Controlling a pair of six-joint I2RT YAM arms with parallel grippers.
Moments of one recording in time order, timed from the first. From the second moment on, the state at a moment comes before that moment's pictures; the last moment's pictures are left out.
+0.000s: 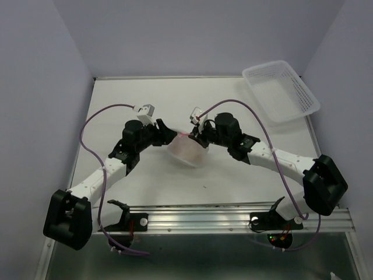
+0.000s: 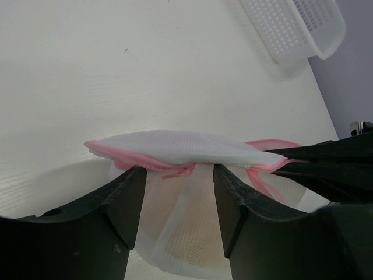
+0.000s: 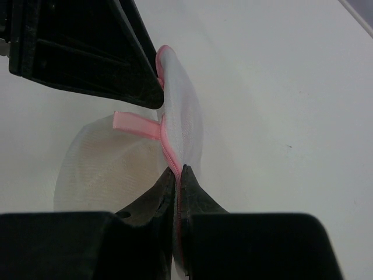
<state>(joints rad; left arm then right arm) -0.39 1.12 0.59 0.20 0.27 -0.55 0.77 1.45 0.95 0.17 -0.28 -0.21</state>
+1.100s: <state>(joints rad) -0.42 1.08 0.60 0.16 0.26 -0.49 0.77 1.44 0.95 0.17 -0.23 -0.19</state>
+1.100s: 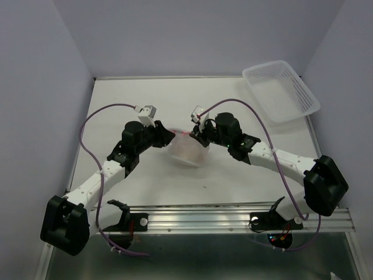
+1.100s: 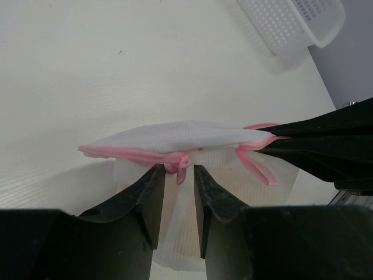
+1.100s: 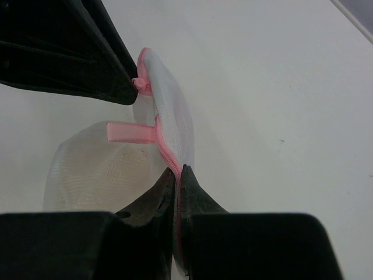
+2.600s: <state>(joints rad) -0.44 1.08 0.60 0.02 0.07 -0.54 0.74 1.36 0.90 0.15 -0.13 -0.18</state>
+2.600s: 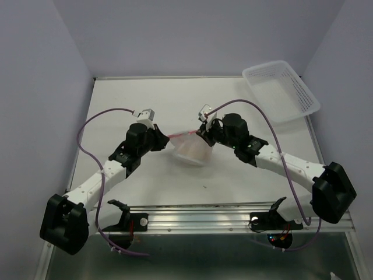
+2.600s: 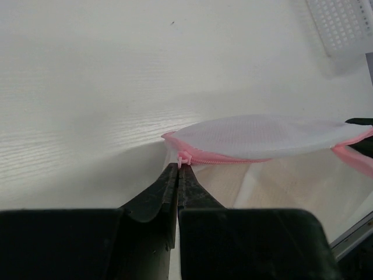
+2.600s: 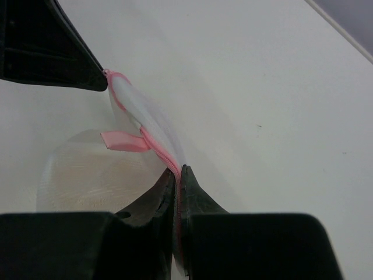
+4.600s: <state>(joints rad) -0.59 1.14 0.86 -0.08 0.16 -0.58 0.81 1.49 1.13 -0.02 -0.18 -0.37</state>
